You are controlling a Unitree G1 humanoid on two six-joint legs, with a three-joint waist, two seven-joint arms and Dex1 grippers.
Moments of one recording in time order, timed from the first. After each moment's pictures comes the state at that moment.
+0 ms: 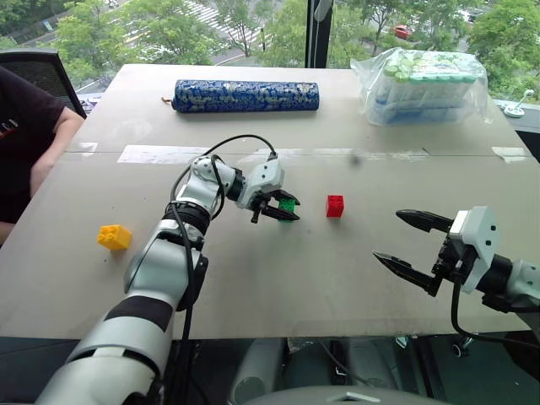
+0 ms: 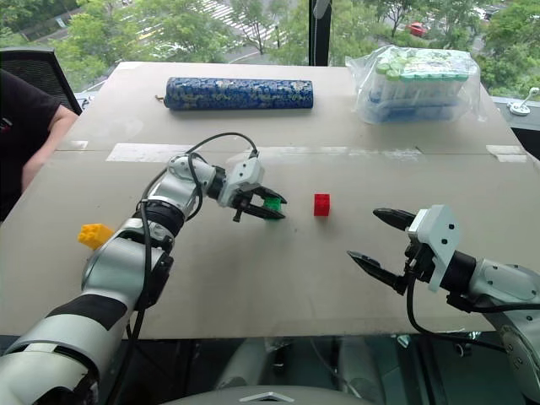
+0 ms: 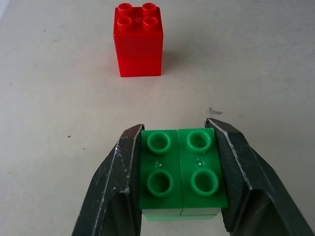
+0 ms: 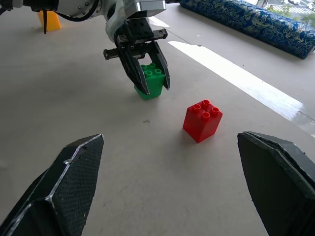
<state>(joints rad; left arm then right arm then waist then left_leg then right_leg) -1.08 0.40 -0.25 1.16 -0.03 -0.30 -1.52 0.15 -0.73 -0.26 -0.73 0.59 0.52 0.77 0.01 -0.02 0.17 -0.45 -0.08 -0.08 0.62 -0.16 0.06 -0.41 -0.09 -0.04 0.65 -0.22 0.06</state>
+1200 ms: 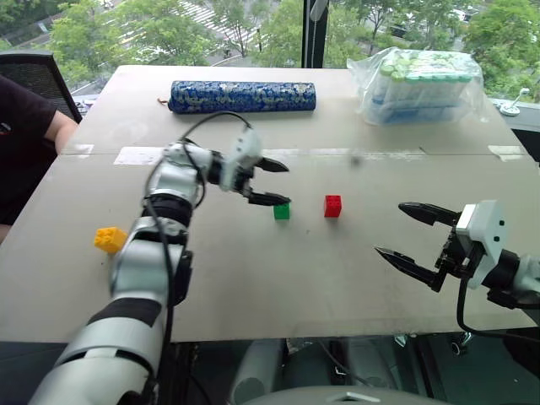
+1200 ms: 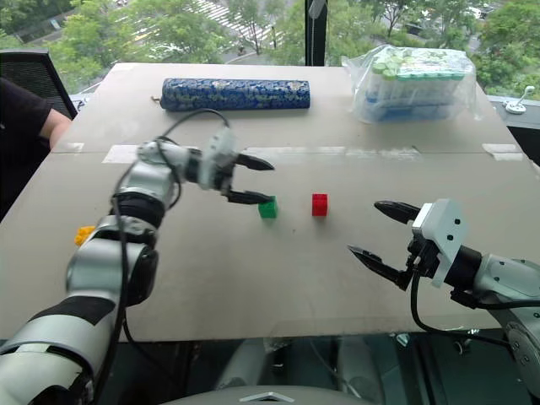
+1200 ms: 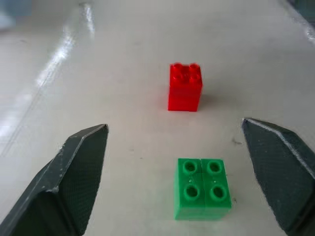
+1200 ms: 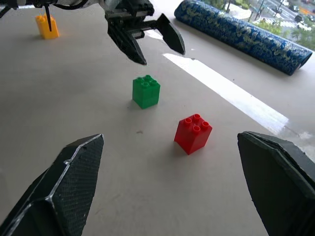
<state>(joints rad) -0.96 0.56 -0.01 0.81 -0.16 0.02 -1.57 0.10 -0.74 -0.27 -0.75 0.63 0.51 0.76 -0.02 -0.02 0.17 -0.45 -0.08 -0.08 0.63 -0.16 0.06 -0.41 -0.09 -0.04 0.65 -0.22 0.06</state>
